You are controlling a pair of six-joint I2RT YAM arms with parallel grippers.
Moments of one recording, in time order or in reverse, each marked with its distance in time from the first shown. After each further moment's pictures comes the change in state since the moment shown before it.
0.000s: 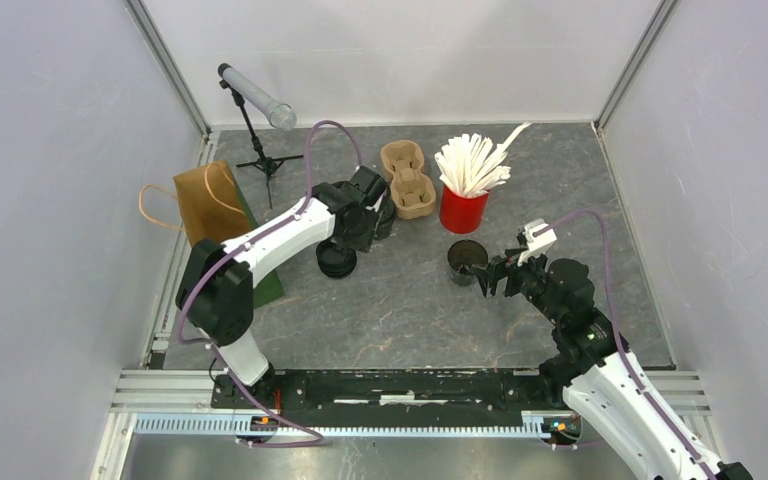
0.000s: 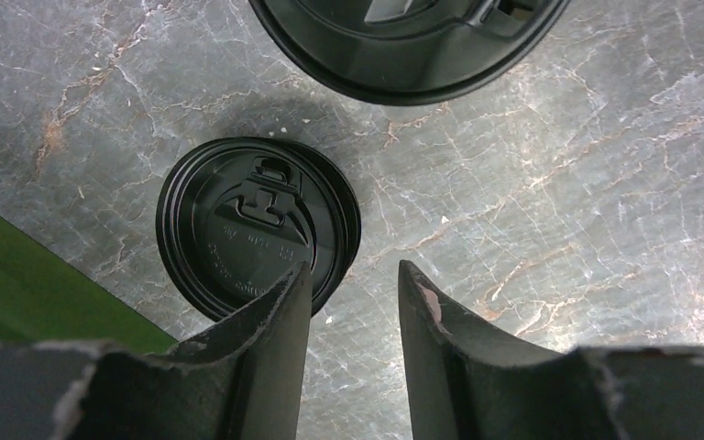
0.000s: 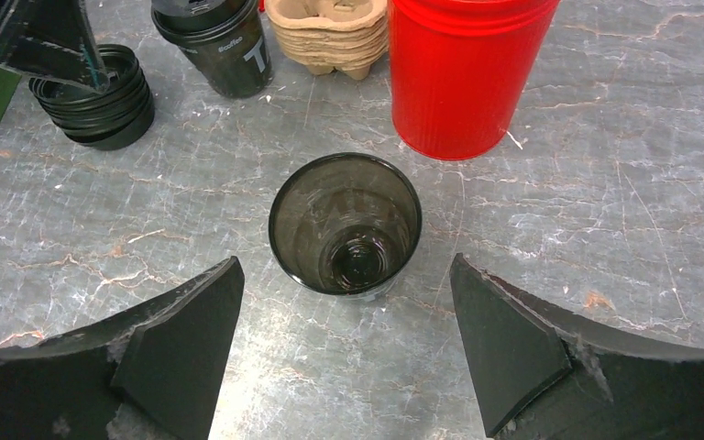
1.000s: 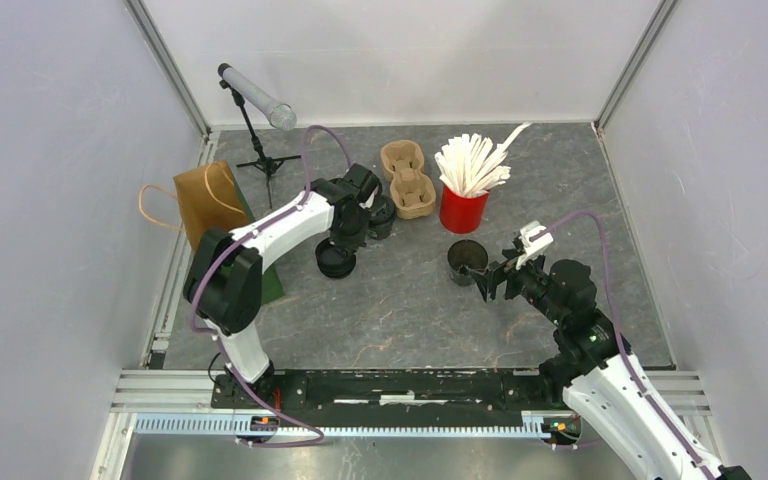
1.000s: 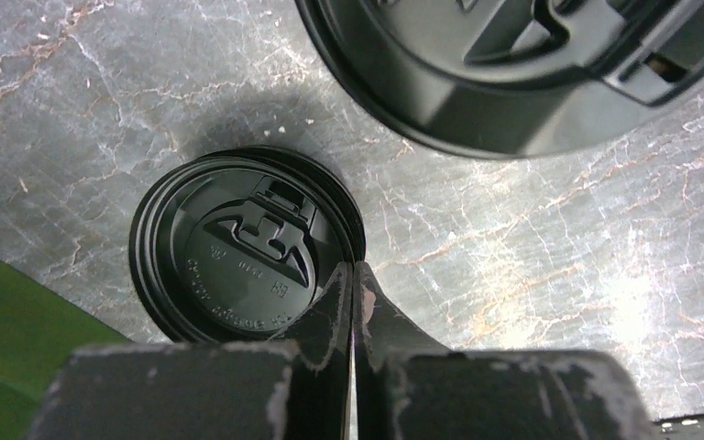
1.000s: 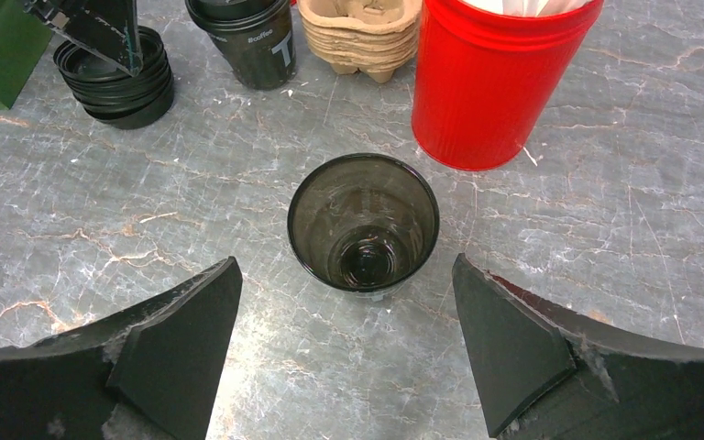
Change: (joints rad) left arm 0.074 0.089 0.003 0.013 0.089 -0.048; right arm 0.000 -0.016 0.008 -0.019 -0.072 -0.063
